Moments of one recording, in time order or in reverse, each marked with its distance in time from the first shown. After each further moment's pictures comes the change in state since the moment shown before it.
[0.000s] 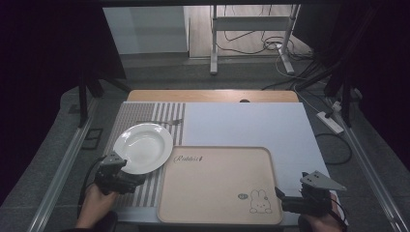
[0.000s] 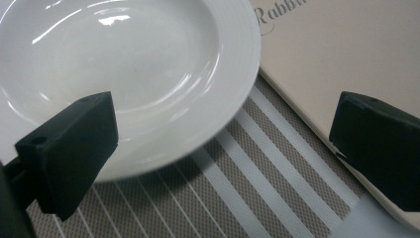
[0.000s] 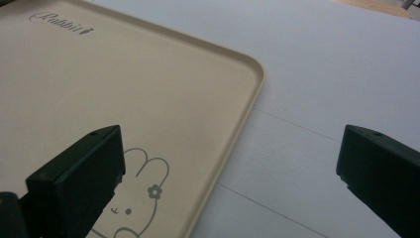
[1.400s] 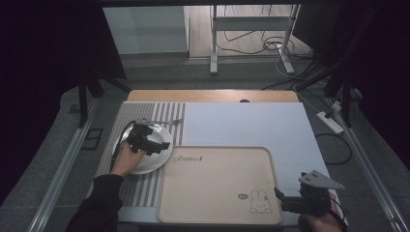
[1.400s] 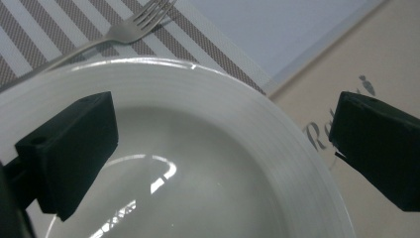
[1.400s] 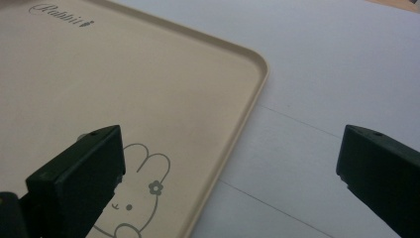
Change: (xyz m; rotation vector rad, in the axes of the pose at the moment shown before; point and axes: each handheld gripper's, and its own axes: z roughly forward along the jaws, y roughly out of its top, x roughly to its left) left arm 0.041 0.104 0.092 0.037 -0.058 0.063; right arm 0.000 0.001 0.003 0.023 0.009 -0.006
